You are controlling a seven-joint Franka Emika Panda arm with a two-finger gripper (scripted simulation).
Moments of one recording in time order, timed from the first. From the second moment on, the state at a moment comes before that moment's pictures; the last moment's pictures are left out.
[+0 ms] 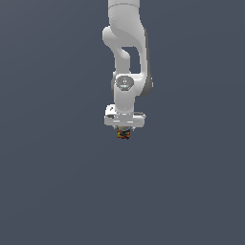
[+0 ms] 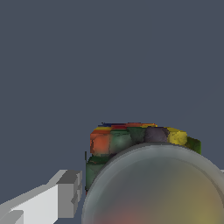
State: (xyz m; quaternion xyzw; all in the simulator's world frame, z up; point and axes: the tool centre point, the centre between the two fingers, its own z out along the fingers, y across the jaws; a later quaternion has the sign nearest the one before) arm -0.093 0.008 0.060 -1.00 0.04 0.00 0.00
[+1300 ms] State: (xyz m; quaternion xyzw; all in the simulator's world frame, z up) arm -0.064 -0.023 0.065 -1.00 0.04 0.00 0.00
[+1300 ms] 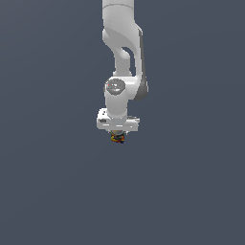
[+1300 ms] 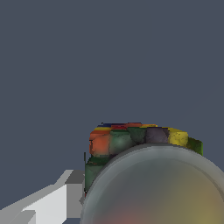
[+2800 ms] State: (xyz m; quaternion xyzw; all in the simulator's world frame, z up) arm 0.065 -0.155 0.094 -1.00 0.04 0.00 0.00
